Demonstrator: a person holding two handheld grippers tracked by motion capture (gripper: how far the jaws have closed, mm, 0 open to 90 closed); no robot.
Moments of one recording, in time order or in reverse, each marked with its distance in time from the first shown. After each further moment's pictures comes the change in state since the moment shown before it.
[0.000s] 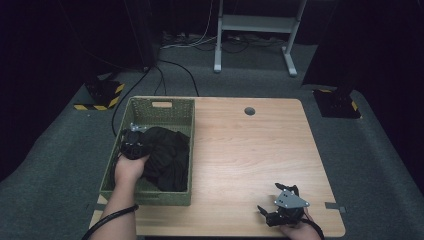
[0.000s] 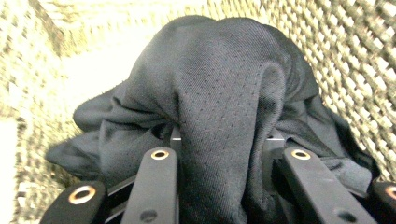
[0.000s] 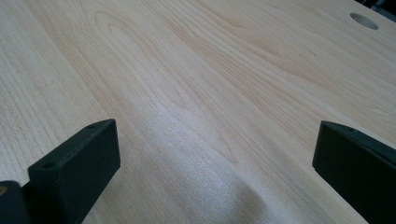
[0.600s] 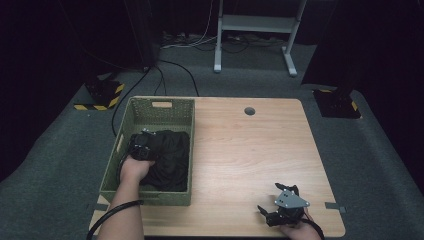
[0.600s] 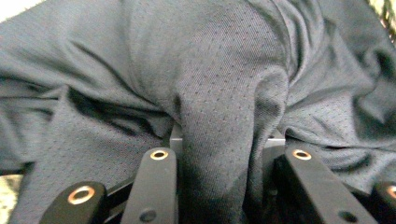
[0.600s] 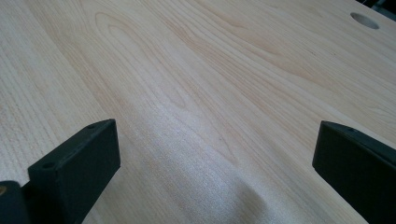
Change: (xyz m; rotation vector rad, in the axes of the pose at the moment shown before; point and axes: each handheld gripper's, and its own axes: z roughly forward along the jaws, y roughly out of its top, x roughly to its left) left arm 0.005 -0.020 0.037 0.274 0.017 -0.037; right arm 0.000 0.000 0.000 -0.003 0.002 0.010
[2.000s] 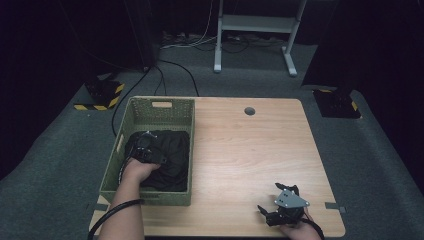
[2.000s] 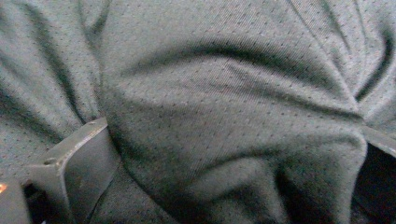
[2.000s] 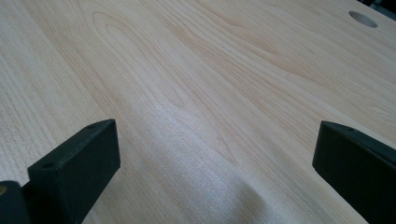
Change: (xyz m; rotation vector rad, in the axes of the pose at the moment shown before) left arm 0.006 -0.014 0.028 0.093 0.070 -0.031; right arm 0.000 0.000 0.000 0.004 -0.006 0.001
